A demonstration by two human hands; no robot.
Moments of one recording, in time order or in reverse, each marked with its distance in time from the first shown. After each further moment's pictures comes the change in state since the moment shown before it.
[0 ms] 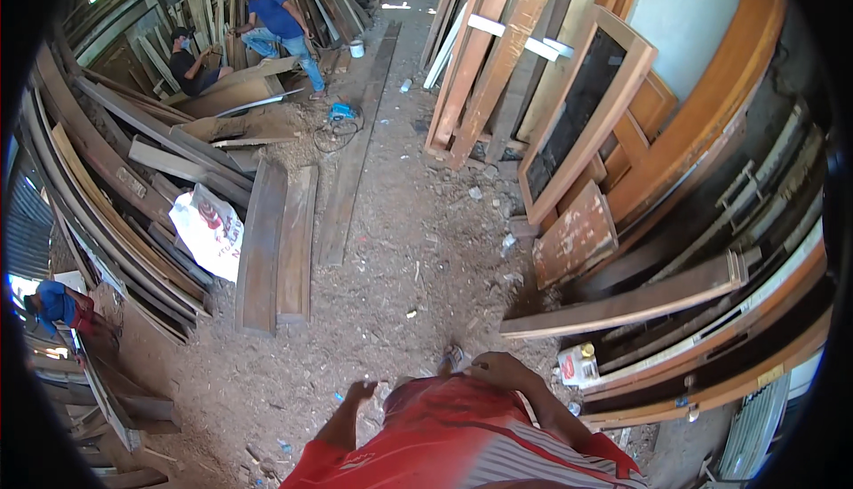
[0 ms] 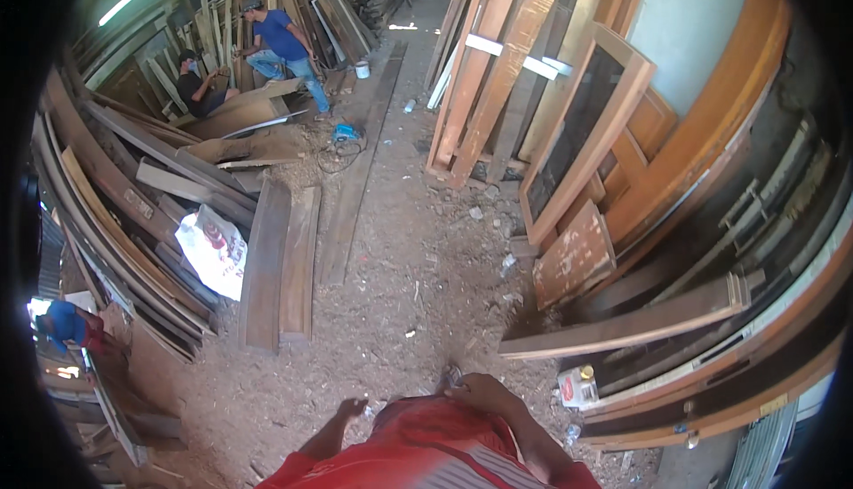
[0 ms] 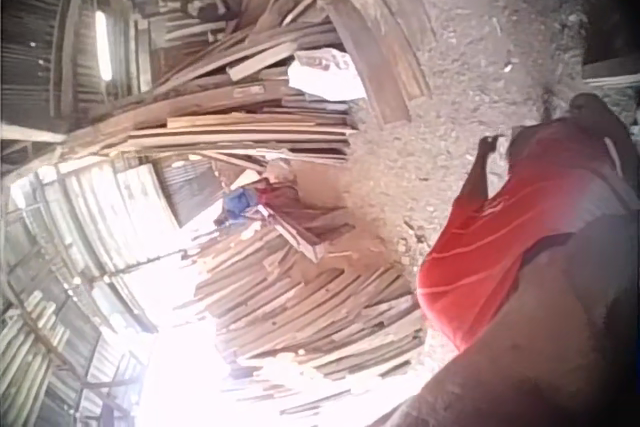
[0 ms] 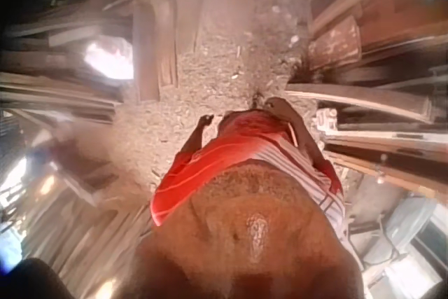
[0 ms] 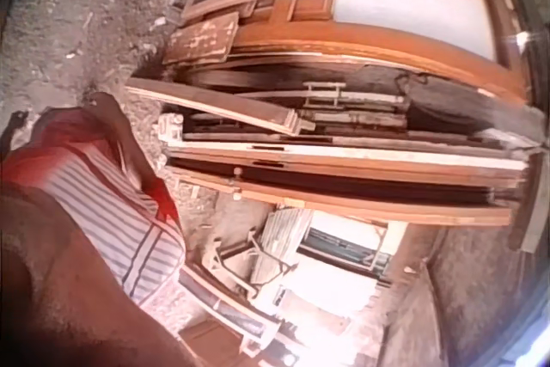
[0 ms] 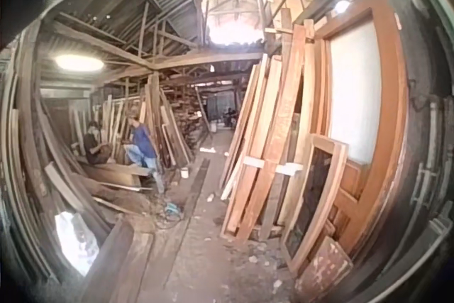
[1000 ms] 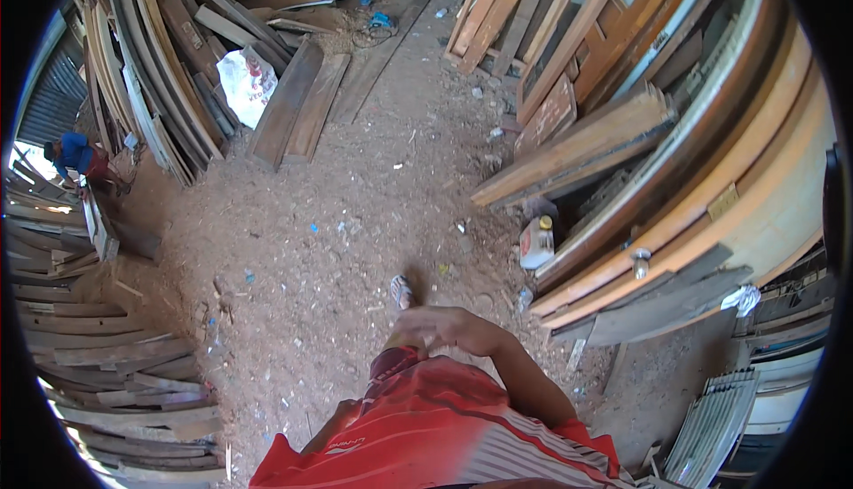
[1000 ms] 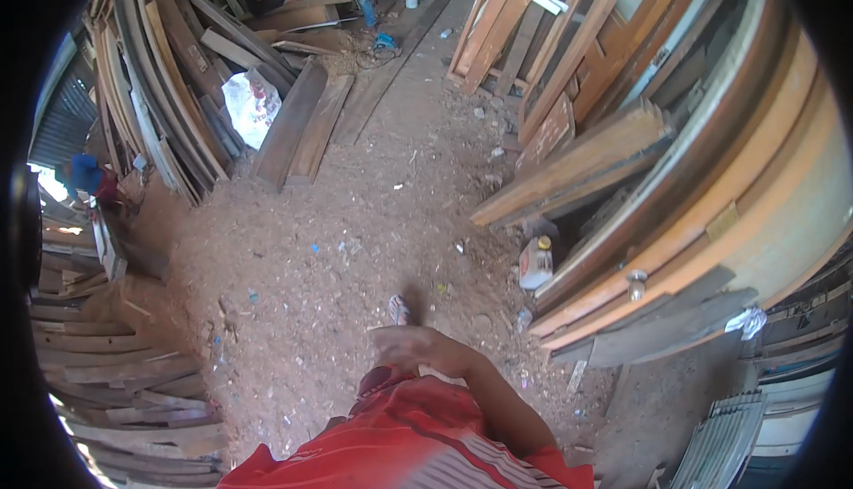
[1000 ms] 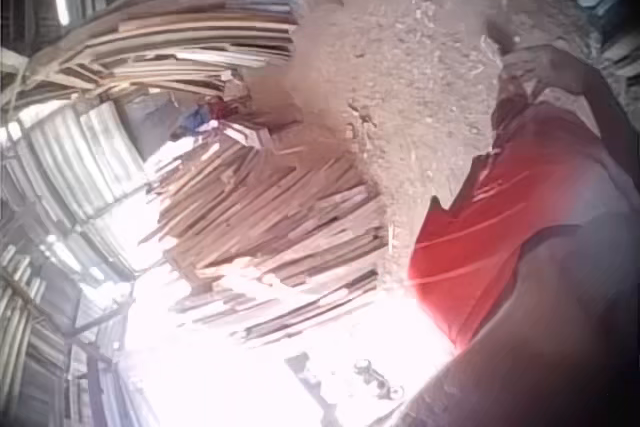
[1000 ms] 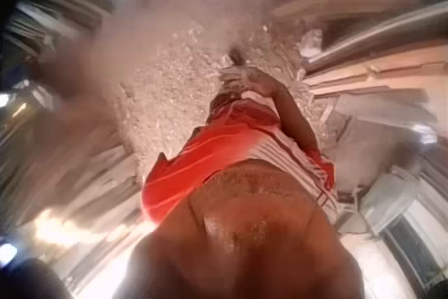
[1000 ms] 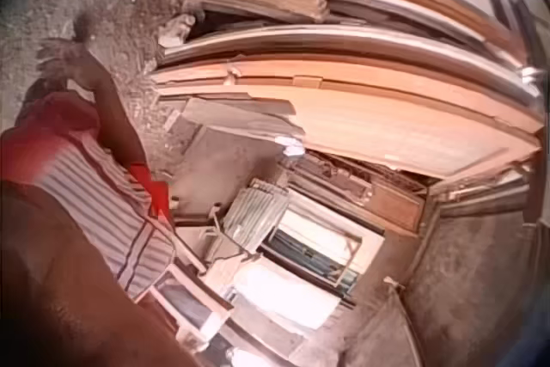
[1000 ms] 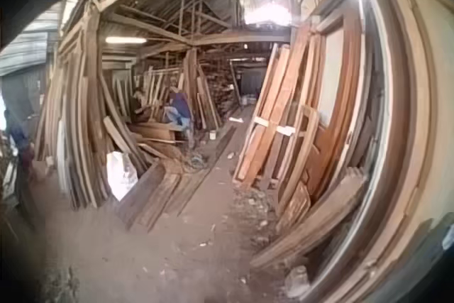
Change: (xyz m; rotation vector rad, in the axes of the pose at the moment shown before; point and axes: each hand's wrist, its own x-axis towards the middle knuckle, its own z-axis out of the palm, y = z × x) left_hand -0.629 -0.148 0.546 -0.284 -0.172 -0.140; right_hand -0.472 0.047 0.287 0.915 -0.532 -0.419
